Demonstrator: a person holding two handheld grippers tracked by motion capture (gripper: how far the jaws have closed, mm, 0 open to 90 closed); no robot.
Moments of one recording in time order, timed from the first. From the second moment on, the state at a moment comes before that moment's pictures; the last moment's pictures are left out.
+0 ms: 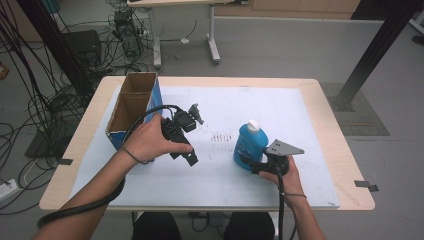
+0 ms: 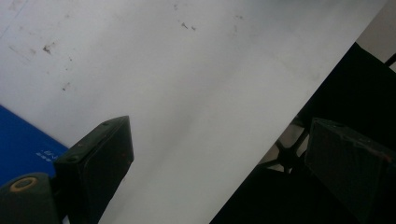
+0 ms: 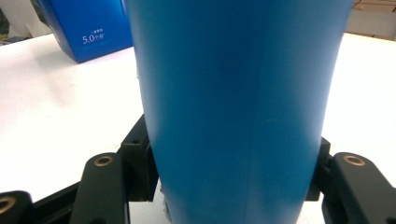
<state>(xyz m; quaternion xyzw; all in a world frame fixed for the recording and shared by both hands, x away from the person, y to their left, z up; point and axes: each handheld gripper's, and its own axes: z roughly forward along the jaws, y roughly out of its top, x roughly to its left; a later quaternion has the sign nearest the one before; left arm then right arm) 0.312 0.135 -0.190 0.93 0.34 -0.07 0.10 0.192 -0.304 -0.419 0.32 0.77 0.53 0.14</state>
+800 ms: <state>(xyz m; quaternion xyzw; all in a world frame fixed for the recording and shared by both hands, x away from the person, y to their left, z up) 0.315 0.132 -0.196 0.93 0.34 -0.07 0.10 0.190 -0.305 -0.424 0.31 0.77 0.54 0.15</state>
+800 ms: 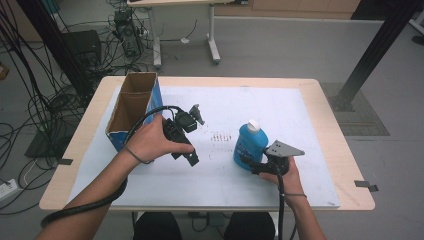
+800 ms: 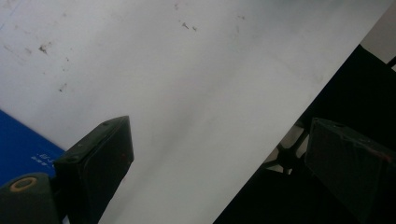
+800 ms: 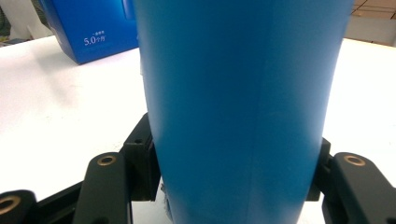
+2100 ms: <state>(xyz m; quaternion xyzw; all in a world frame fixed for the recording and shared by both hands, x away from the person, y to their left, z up) 0.316 0.127 -0.192 0.93 0.34 -0.06 0.11 0.190 -0.305 -0.425 0.32 0.77 0.54 0.15</state>
